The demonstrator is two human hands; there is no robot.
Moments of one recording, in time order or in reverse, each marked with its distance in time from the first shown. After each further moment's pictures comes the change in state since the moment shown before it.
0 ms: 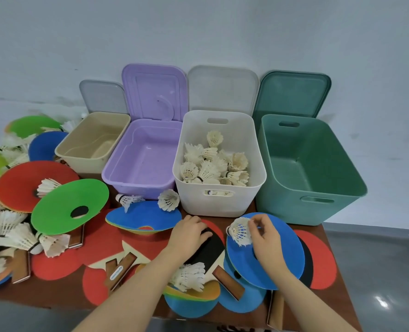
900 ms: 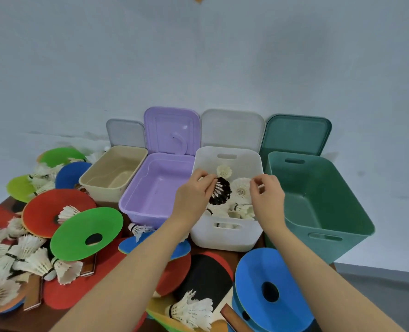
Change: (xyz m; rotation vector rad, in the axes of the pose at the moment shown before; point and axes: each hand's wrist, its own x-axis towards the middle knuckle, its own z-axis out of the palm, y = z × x) left_hand 0.053 0.009 -0.146 -0.184 0.848 0.143; right_hand 0.087 -0.134 0.006 -0.186 0.242 -0.429
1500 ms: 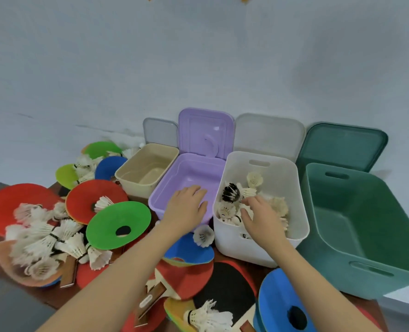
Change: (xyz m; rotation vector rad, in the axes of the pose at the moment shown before) left_hand -0.022 -0.058 -0.047 0.357 -0.466 -0.196; right_hand -0.012 0.000 0.056 -0.278 -0.424 -0.286
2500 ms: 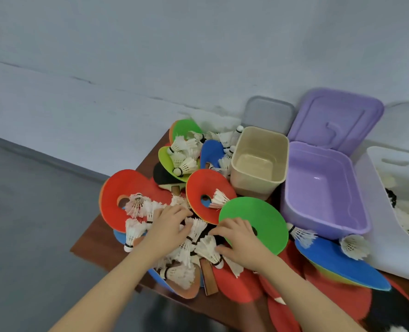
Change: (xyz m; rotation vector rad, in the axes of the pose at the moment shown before) left_hand -0.145 -0.421 -0.039 -0.227 -0.138 -0.129; right_hand 0.035 -0.316 0.293 -0.051 -0.537 -0.308
